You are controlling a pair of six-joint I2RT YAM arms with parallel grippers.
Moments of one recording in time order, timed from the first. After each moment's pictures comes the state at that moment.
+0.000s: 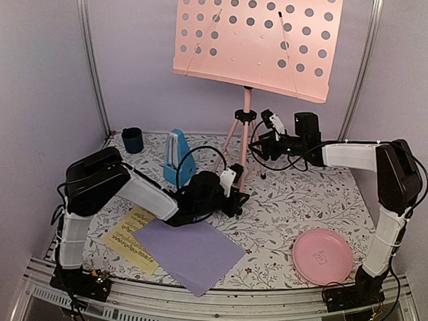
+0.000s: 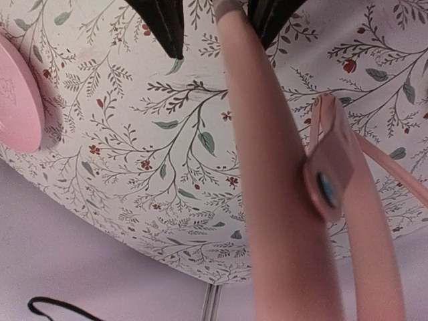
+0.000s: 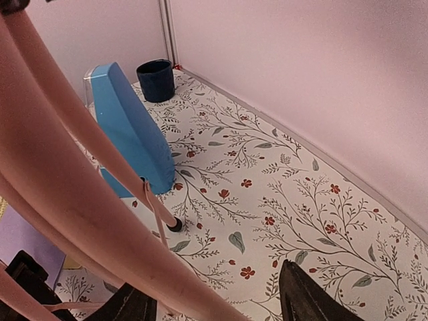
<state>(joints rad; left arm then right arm) -0.98 2.14 1.13 0.70 -0.06 -0.22 0.42 1.90 1.31 0.21 -0.51 -0.15</state>
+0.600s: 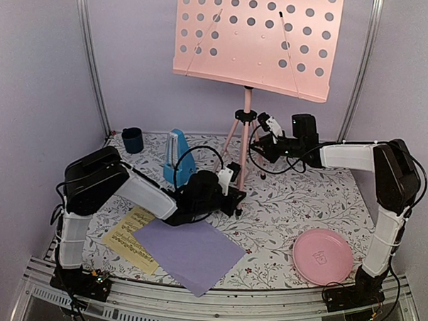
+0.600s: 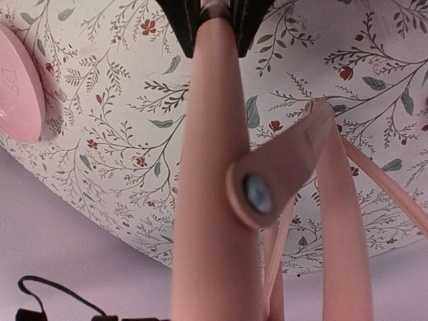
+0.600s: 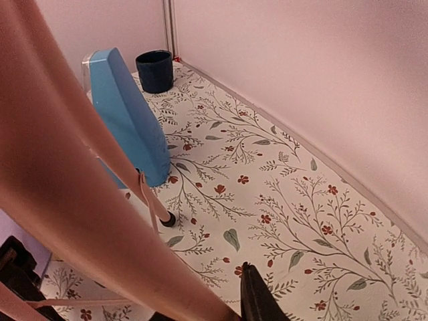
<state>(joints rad) -0.97 2.15 1.13 0.69 -0.06 -0.28 0.42 1.92 1.31 0.21 -0.49 -0.18</state>
